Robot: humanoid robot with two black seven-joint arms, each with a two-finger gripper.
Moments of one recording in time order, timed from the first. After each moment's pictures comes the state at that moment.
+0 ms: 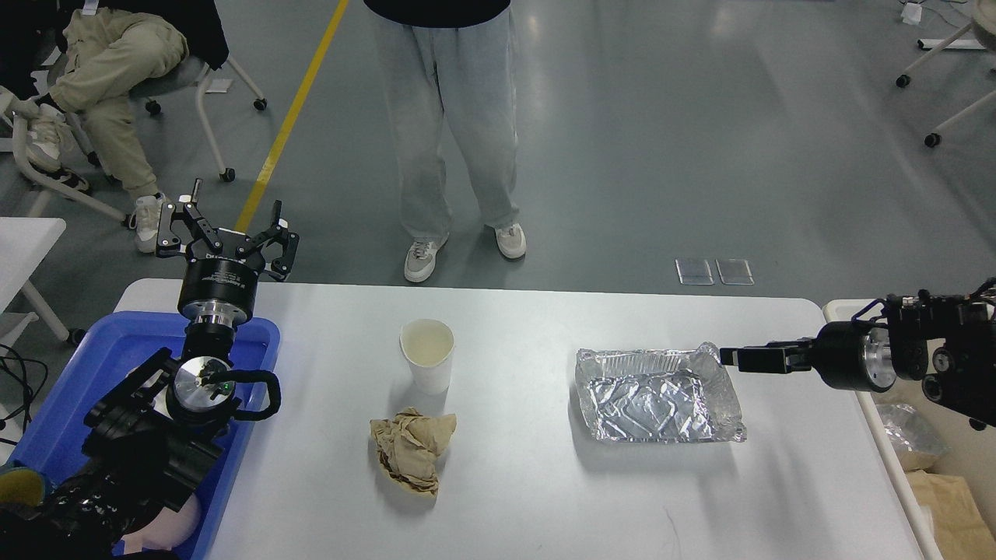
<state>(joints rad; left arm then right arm) -0.62 0.09 -1.05 -0.55 -0.12 -0.52 -0.44 1.09 -0.72 -0.42 1.00 -1.06 0.10 0.50</state>
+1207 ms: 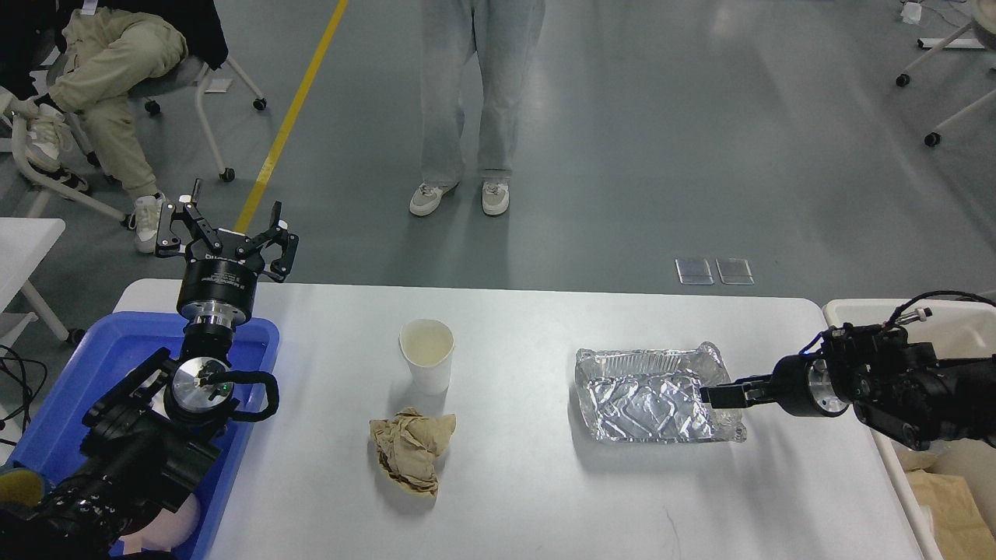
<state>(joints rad) -0.62 0.09 -1.04 -0.55 -0.12 -0.52 -0.44 0.99 -0.40 -0.68 0.63 -0.89 0.10 0.50</state>
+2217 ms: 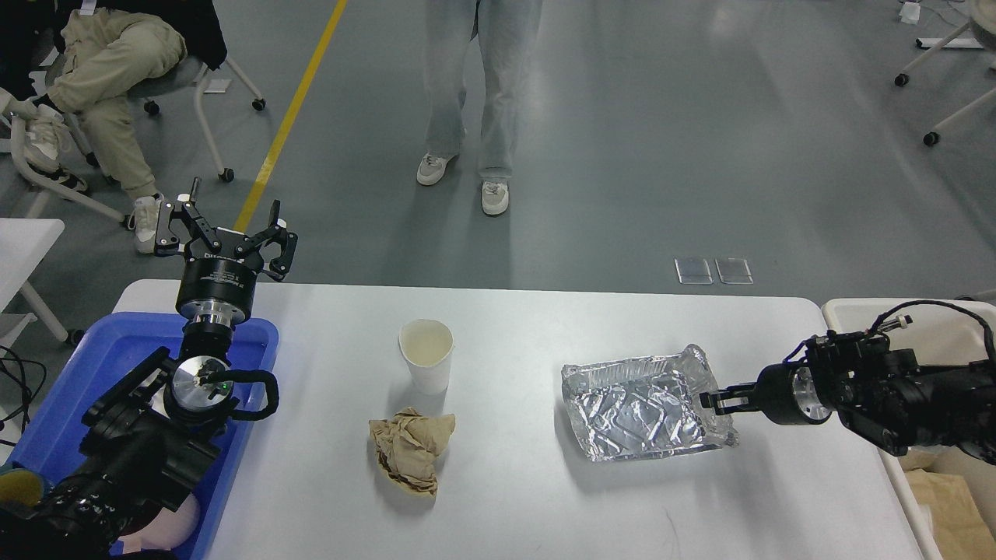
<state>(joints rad) -0.62 0.09 -1.04 -0.55 -0.12 -0.52 -0.45 0.96 -0.35 -0.69 0.57 -0.86 0.15 0.59</state>
